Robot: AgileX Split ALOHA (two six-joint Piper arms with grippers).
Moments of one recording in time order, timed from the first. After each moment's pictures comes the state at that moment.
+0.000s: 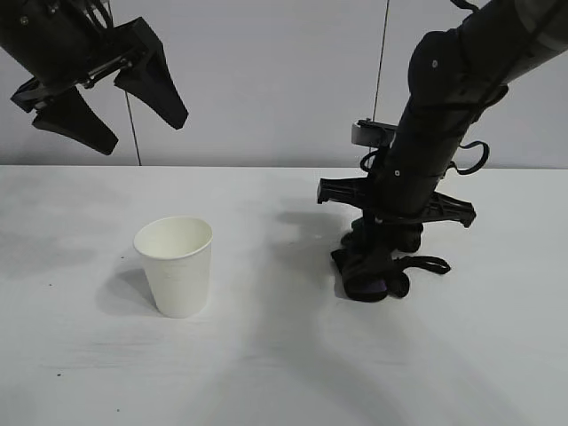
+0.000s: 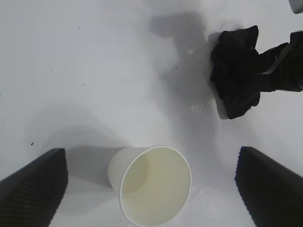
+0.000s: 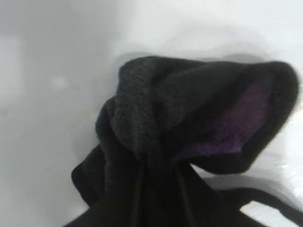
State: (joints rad) left arm -0.21 1.84 -1.40 -0.64 0.87 0.47; right arm 0.26 2.13 -1.40 0.06 0.57 0.28
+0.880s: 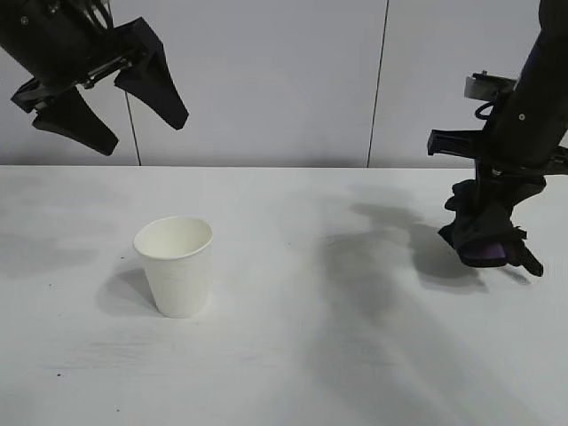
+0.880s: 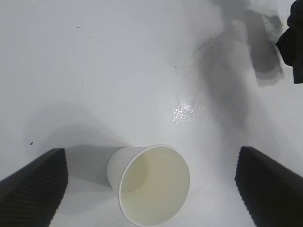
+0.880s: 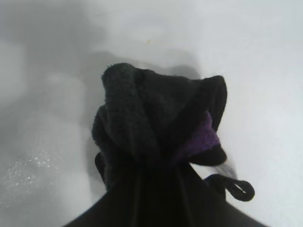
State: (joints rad) left arm -0.21 1.84 -1.40 -0.64 0.87 0.47; right arm 0.06 1.96 -1.35 0.03 0.76 0.21
